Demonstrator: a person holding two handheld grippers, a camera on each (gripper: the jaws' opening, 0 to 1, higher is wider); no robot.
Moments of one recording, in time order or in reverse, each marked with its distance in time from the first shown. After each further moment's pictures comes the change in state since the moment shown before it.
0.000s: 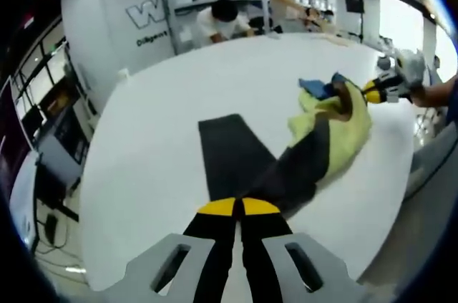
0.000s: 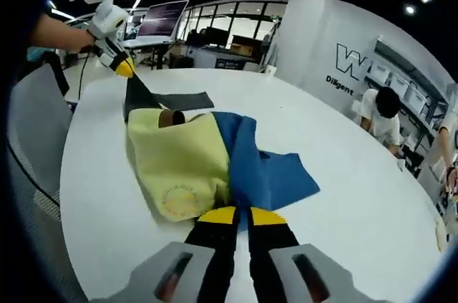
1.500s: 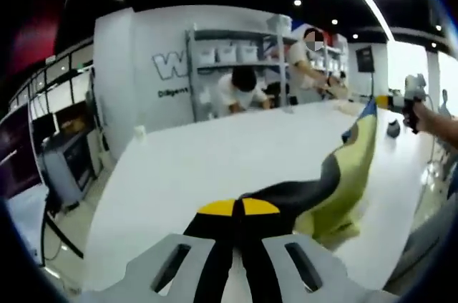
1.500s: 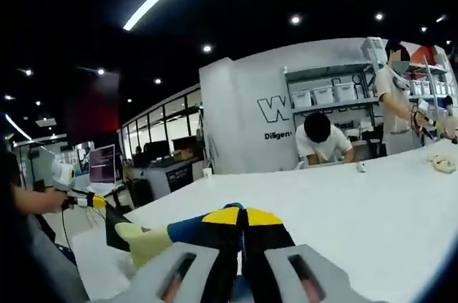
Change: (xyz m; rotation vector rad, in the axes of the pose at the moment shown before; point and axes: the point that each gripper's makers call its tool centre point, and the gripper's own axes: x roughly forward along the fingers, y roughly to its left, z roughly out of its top) left arm -0.037 0.001 0.158 -0.113 -0.424 0.068; right arm -0.130 -0.186 0.133 0.556 -0.600 -0.176
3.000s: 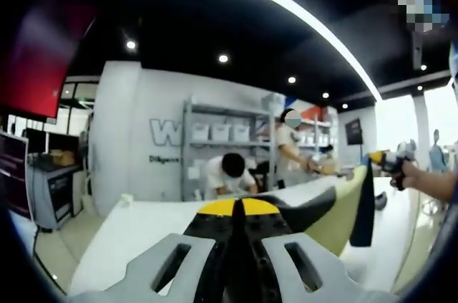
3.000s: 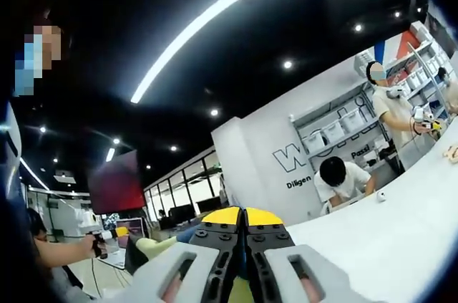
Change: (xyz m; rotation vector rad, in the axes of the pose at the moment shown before) left arm -0.037 -0.015 0.148 -0.083 -0.436 -0.071; right arm -0.047 -0.004 0.122 0.121 -0.289 0.138
